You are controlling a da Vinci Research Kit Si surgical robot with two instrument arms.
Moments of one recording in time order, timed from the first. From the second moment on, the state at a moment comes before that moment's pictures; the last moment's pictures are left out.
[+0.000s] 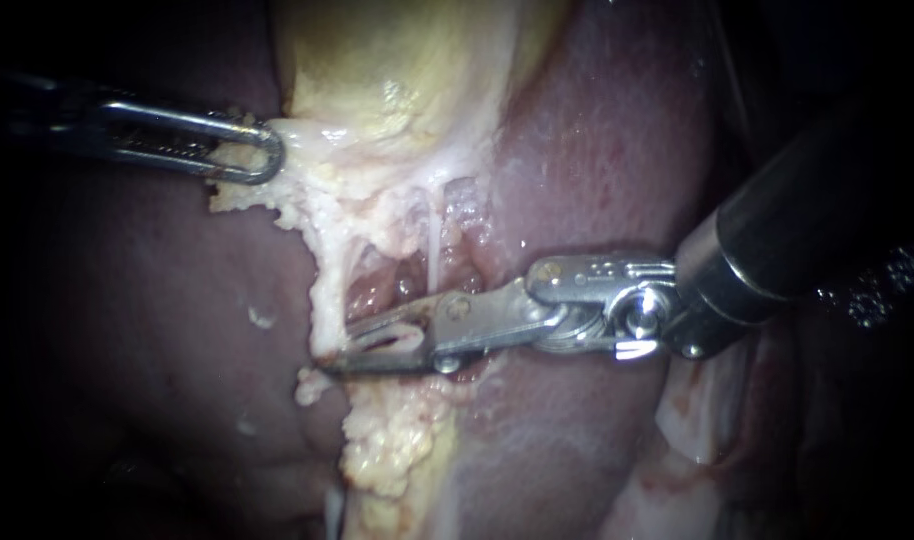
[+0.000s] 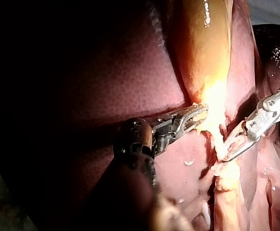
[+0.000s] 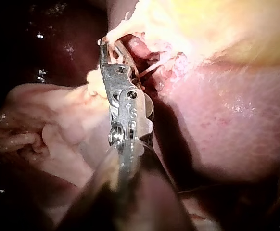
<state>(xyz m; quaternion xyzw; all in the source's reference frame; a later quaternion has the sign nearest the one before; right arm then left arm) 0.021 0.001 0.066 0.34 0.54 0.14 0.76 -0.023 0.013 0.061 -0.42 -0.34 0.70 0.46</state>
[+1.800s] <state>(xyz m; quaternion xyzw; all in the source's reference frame) 0.024 -0.001 0.072 0.43 0.63 0.14 0.63 -0.023 0.013 0.060 -0.43 -0.34 0.70 0.46</state>
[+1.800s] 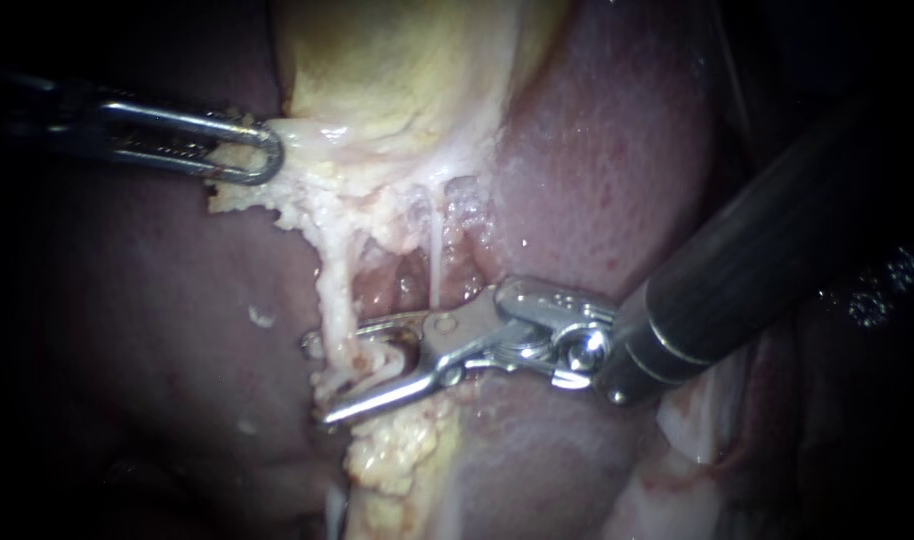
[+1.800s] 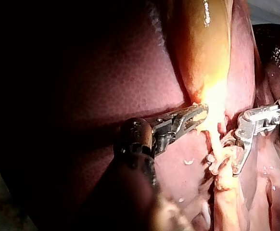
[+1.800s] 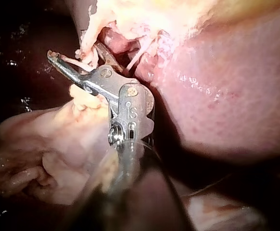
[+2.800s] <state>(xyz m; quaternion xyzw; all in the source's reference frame) 0.025 -0.001 0.070 0.45 0.59 0.16 0.65 -0.023 0.013 0.060 -0.42 -0.34 0.70 0.46</state>
